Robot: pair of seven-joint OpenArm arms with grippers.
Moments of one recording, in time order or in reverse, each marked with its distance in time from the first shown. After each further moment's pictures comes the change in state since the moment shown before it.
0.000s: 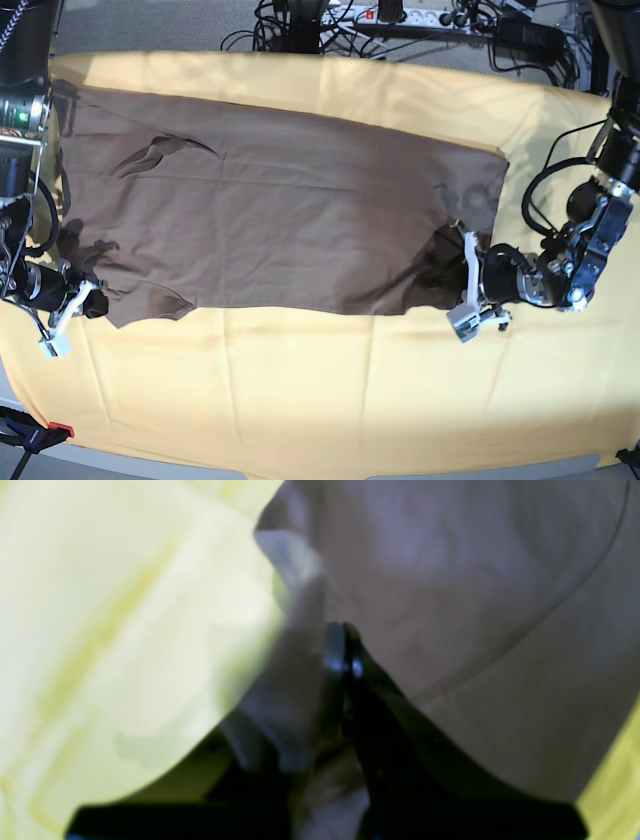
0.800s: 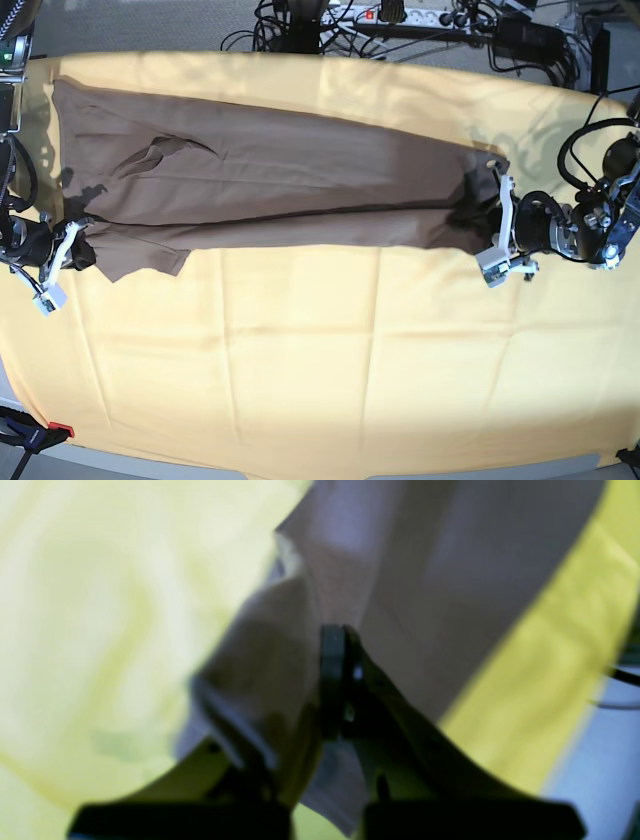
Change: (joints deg) left arm 6.9 -11.4 0.1 11.9 -12.1 0.0 10.0; right arm -14.1 7.0 -0.1 18.1 6.7 0.2 -6.9
